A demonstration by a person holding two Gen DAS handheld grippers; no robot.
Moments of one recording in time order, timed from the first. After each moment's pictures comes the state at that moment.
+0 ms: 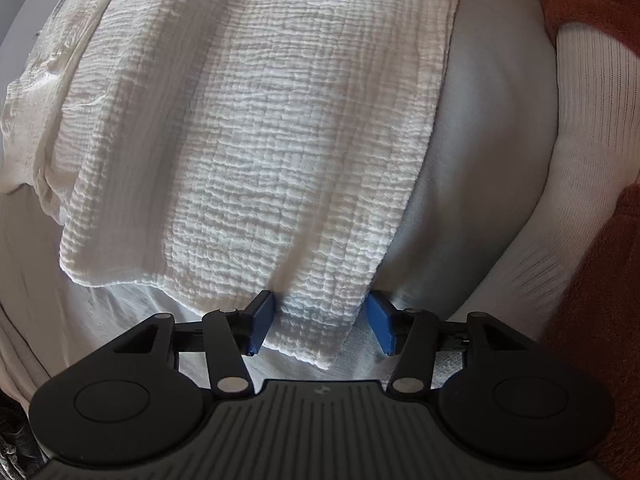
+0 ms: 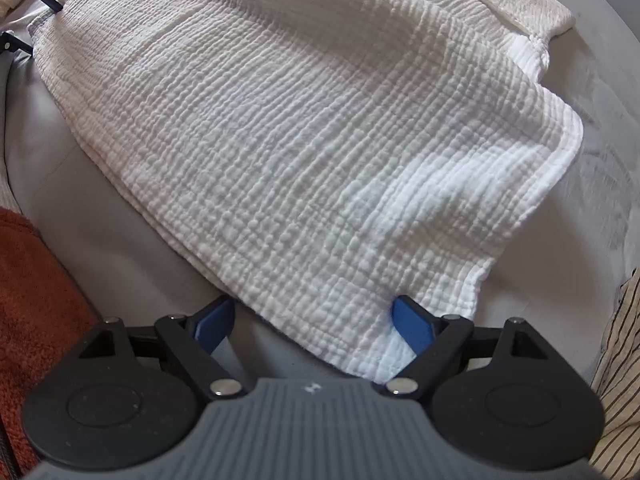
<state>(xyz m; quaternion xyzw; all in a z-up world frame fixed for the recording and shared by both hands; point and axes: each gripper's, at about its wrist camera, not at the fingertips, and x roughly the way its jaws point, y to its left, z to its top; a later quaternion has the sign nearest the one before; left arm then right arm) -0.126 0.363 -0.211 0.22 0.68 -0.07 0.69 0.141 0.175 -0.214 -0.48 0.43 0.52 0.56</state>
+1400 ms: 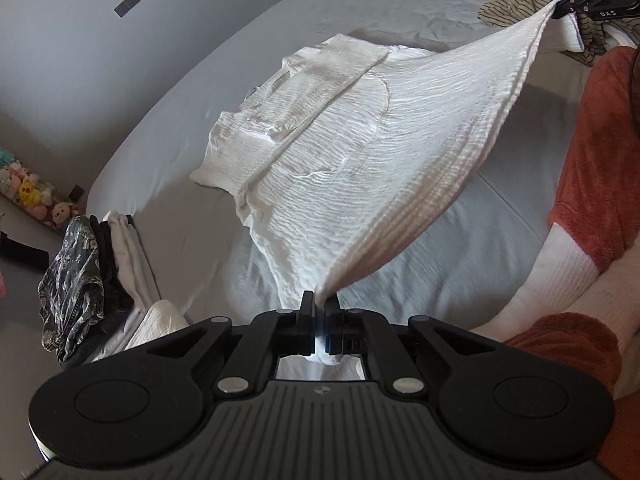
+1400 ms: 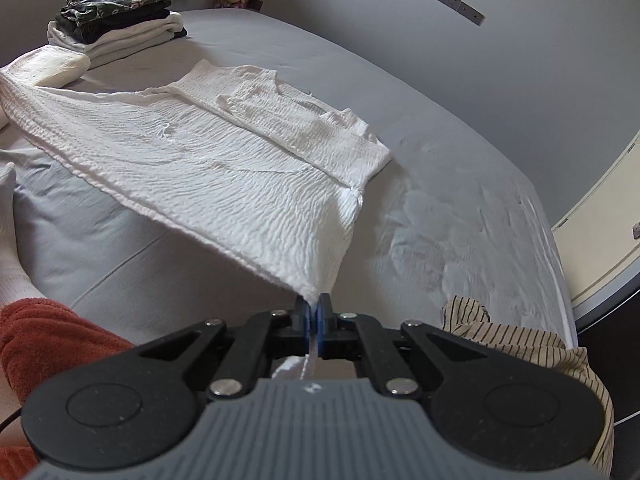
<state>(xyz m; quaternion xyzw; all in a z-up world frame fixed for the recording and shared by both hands) -0.196 0.293 -0.042 0.16 0.51 0.15 0.83 0.040 0.062 -0.065 -0.37 0.23 0.46 0.77</state>
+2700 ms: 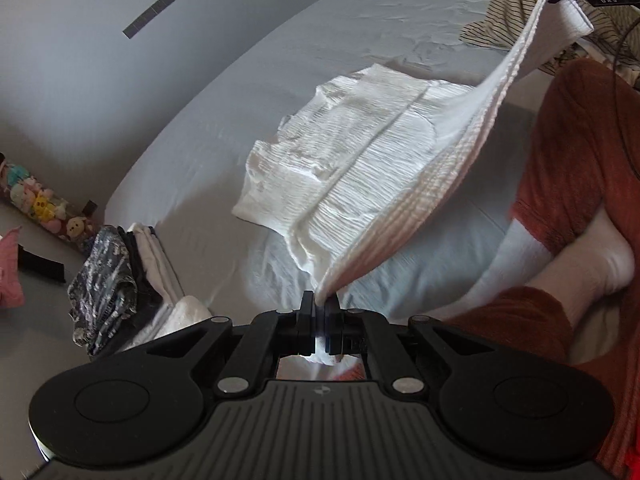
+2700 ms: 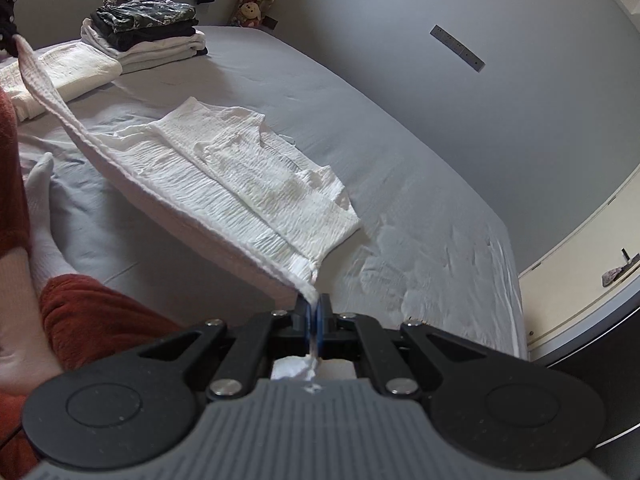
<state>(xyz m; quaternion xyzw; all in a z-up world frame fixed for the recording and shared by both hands) -0.212 0.279 0.003 0.19 0.48 0.18 0.84 -0.009 0.021 0.010 -0.42 0.16 0.46 0.77</state>
